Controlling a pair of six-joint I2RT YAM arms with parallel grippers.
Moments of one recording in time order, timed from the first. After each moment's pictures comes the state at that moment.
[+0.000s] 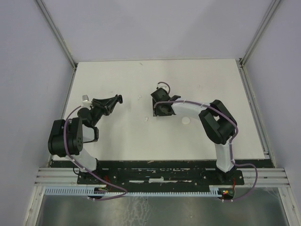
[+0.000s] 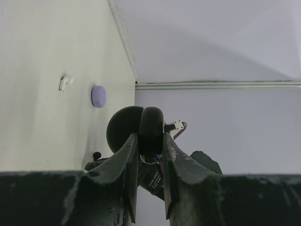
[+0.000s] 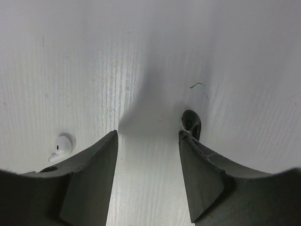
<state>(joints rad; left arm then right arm) 0.13 1.63 0.33 1.29 0.58 -1.48 0.73 2.01 1.36 -0.36 0.25 0.59</state>
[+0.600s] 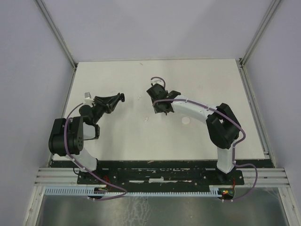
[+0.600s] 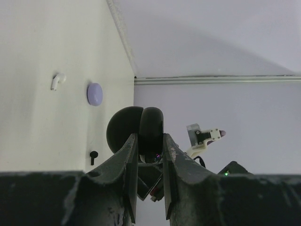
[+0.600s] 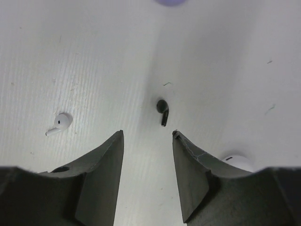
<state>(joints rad) 0.11 1.64 0.37 1.26 0.58 -1.47 0.79 1.93 1.45 -0.52 0.39 0.42</state>
